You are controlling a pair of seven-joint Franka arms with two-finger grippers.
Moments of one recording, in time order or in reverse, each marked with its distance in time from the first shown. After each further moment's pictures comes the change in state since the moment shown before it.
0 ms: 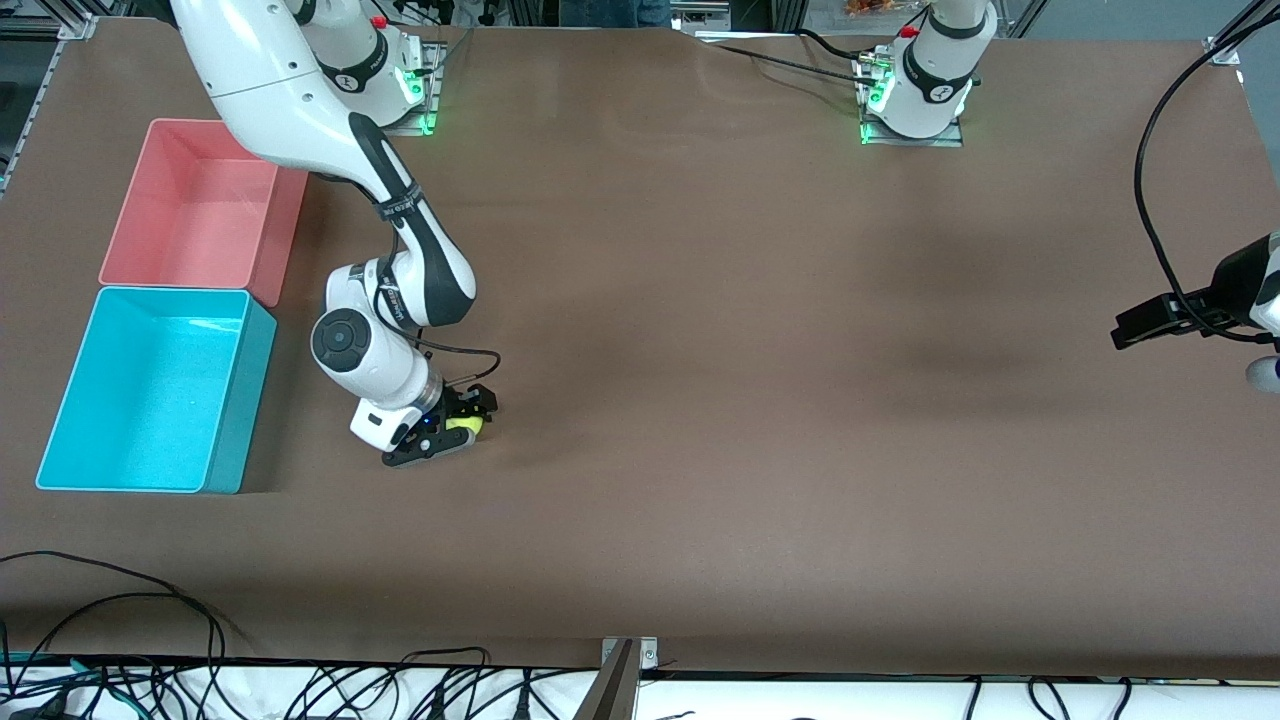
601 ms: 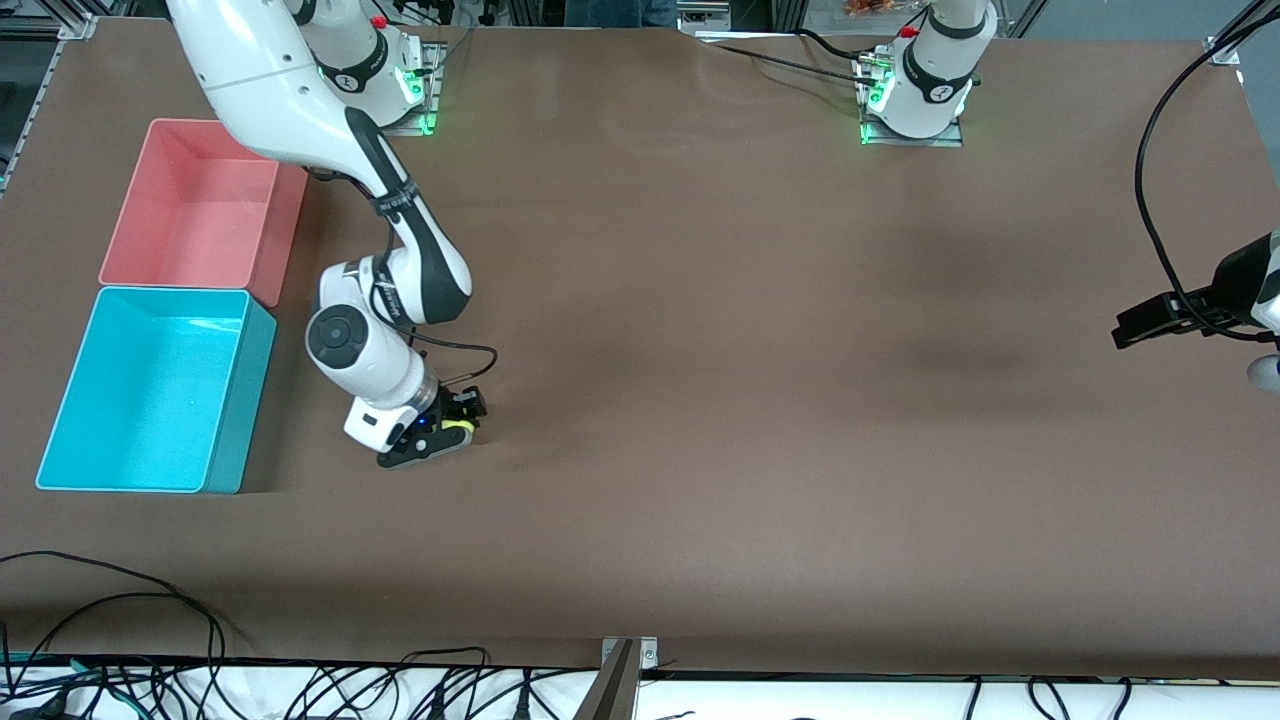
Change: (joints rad) left arm 0.000 -0.003 0.000 0.000 0.000 0.000 0.000; right arm 0.000 -0.037 -0.014 0.007 -0.032 -0.044 -0.001
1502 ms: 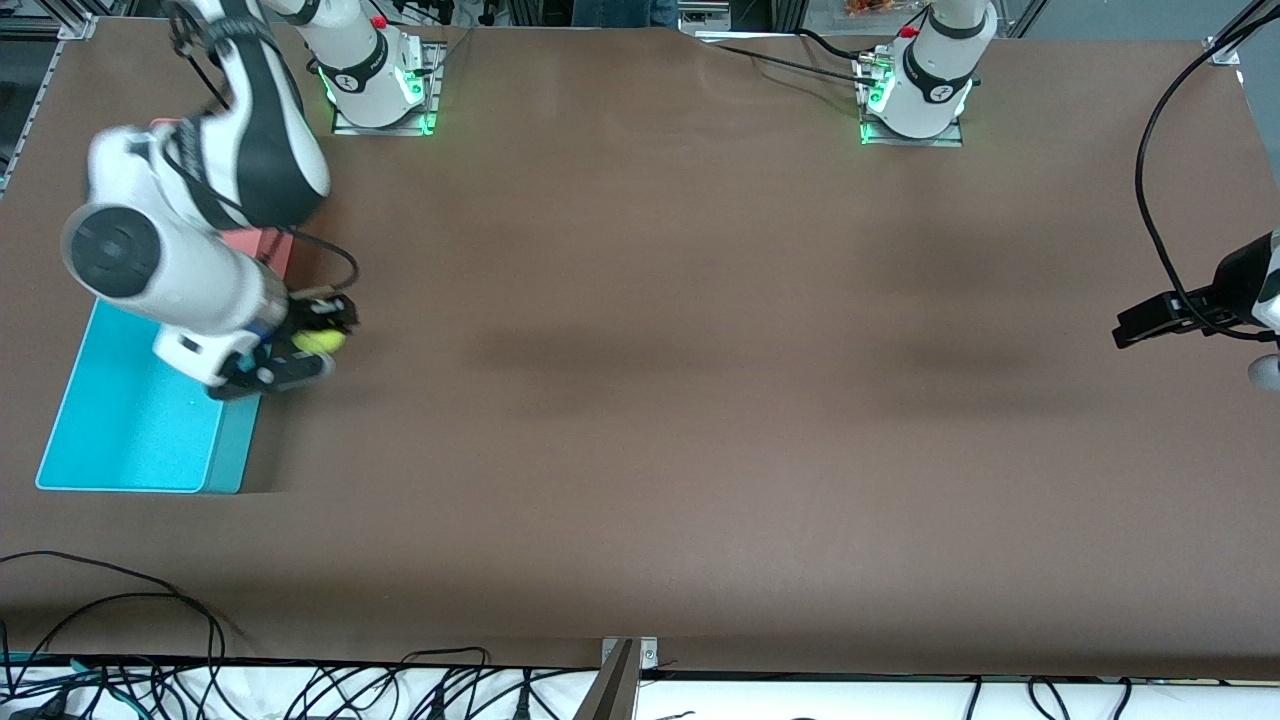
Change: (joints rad) left arm 0.000 -0.001 0.000 0.000 0.000 0.000 0.000; right arm -0.005 -0.398 -0.138 0.033 -0.109 -0.721 -0.016
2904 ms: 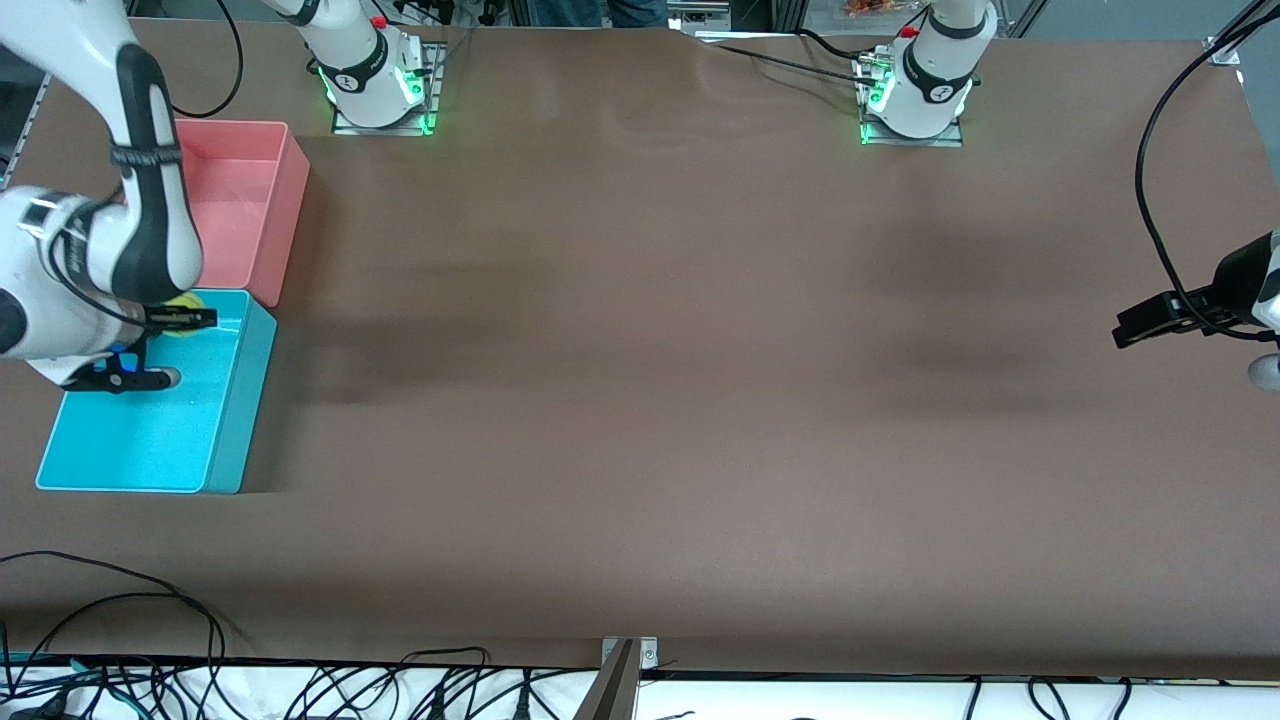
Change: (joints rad) left arm 0.000 0.000 0.000 0.000 0.000 -0.001 0.000; right arm -0.105 0.175 -0.302 -0.171 -0.093 0.179 -0.111
